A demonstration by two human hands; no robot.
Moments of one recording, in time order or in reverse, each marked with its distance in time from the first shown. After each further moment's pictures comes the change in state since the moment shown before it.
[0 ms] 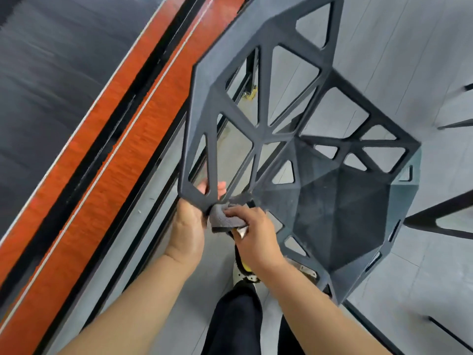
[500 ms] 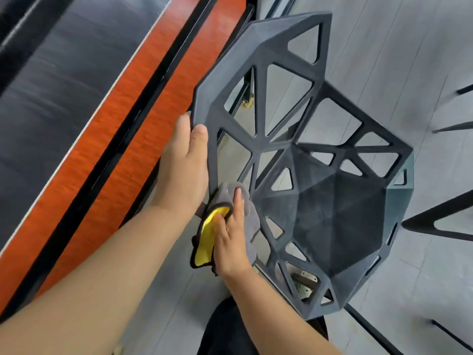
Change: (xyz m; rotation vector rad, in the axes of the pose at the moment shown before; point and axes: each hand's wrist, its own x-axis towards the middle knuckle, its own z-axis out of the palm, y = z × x) left_hand 0.026 0.100 0.022 0.446 0.053 0.389; right_hand 0.002 -0.028 0.048 0.404 0.085 0.213
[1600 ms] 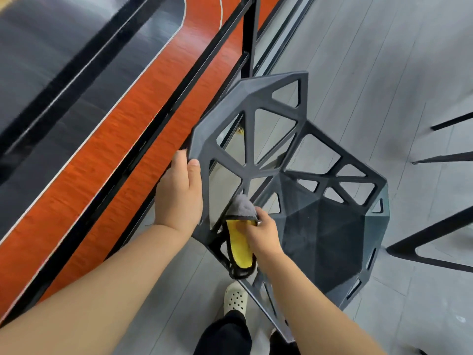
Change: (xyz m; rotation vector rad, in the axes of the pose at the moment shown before) left_hand -0.003 0.003 -0.001 0.234 0.116 0.102; right_hand 0.042 -0.033 -0.087 0.114 0.044 0.305
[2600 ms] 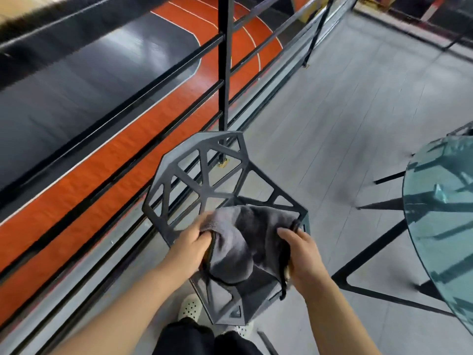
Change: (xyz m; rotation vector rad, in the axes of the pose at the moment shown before) left_hand -0.182 0.183 -0.001 -0.260 -0.363 -0.170; right_hand -0.190 -0.126 -0.235 0.300 -0.048 0.013
